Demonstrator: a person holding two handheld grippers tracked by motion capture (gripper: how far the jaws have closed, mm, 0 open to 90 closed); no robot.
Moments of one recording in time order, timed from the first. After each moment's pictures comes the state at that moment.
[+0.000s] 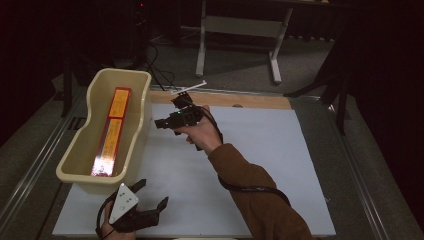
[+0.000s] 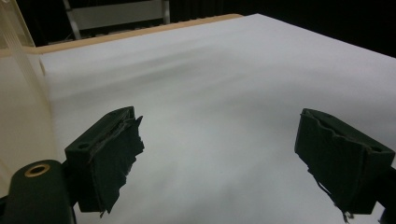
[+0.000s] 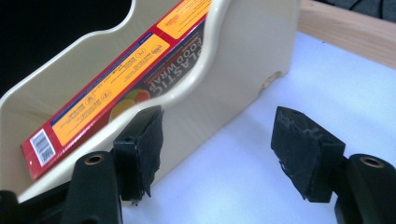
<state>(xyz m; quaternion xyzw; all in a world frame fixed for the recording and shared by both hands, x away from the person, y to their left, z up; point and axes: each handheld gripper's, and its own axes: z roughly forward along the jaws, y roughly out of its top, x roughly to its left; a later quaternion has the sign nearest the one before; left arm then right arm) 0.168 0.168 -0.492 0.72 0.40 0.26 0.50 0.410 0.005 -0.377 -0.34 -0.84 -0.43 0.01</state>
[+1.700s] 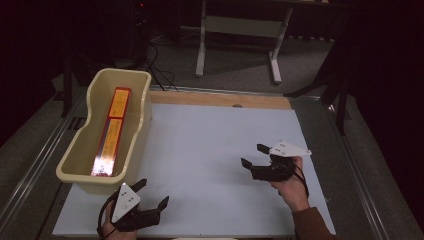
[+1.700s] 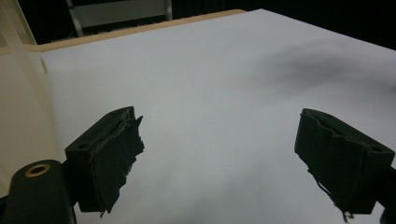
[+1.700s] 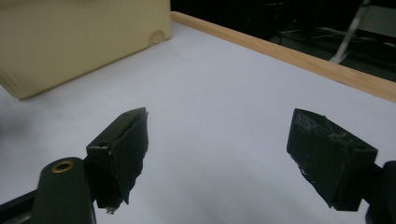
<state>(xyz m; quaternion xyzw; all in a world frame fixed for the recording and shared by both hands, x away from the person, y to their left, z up) 0.171 0.165 -0.494 0.73 0.41 0.26 0.49 0.300 -0.241 -0.446 -0.33 -0.78 -0.49 -0.19</state>
